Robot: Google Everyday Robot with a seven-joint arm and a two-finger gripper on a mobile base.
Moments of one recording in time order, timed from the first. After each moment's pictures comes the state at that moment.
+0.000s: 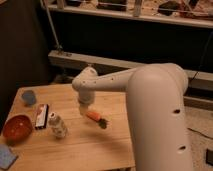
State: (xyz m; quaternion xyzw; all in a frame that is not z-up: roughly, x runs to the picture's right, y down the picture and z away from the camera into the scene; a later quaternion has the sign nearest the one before) arm -0.115 0.112 0.855 -0.31 0.04 0.27 0.91
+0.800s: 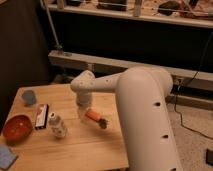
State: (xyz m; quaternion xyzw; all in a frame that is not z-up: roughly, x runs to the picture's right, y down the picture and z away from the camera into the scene) arm -0.131 0.133 0.880 -0.35 0.04 0.24 0.91
